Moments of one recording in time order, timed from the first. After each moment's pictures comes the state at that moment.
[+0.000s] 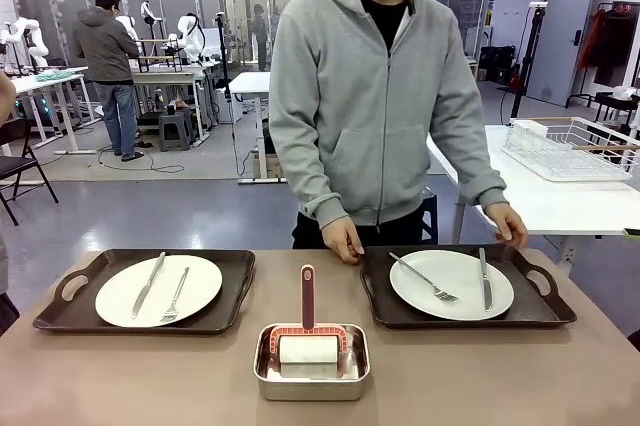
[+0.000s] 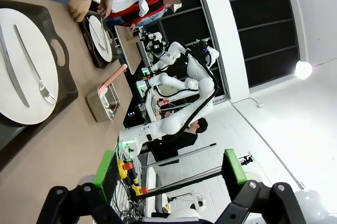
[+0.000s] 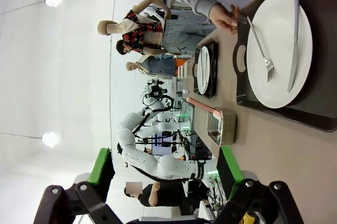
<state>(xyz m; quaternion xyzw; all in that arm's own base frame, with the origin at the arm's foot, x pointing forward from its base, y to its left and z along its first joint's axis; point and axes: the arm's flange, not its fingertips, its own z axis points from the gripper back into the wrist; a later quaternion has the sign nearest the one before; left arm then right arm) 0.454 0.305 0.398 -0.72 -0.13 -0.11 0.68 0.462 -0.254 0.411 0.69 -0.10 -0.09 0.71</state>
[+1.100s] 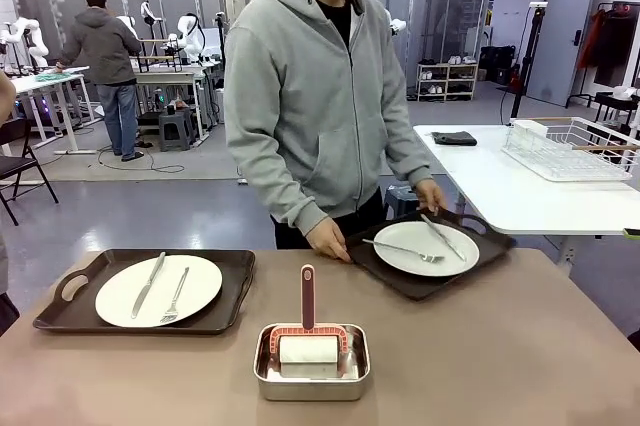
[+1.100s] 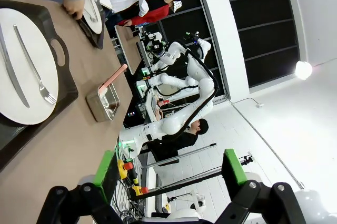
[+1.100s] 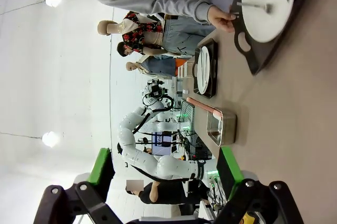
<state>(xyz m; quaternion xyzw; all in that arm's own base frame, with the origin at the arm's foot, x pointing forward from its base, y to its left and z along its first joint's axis) 0.454 0.305 0.398 -0.72 -0.13 -0.11 0.68 0.462 -0.255 0.411 0.69 -0.10 -0.09 0.71</state>
